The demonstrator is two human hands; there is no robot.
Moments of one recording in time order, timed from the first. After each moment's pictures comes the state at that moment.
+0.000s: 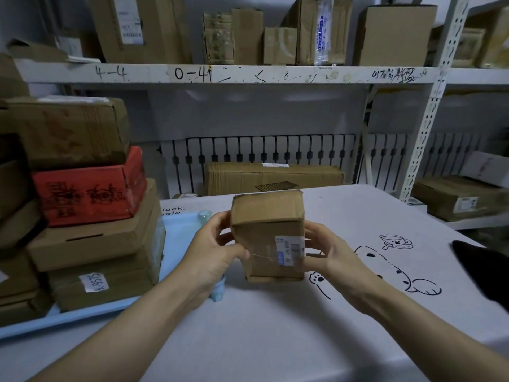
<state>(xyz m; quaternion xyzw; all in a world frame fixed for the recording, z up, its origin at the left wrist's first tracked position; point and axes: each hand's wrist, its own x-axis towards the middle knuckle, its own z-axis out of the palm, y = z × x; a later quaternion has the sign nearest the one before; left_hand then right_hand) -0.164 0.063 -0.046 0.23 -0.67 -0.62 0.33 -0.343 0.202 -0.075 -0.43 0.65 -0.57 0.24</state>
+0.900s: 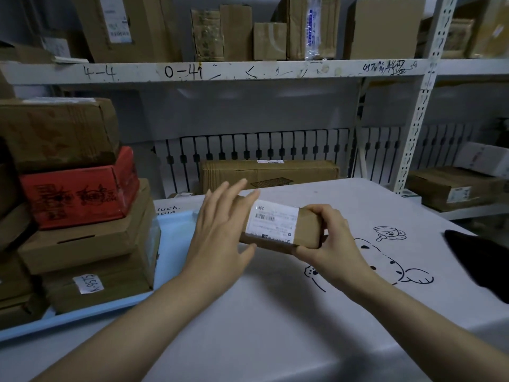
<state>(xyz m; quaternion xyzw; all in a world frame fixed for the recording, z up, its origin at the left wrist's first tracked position) -0.175 0.069 -0.043 0.16 -0.91 -0.04 0.37 -0.334 0.204 -0.069 -0.44 0.71 -0.56 0.02</state>
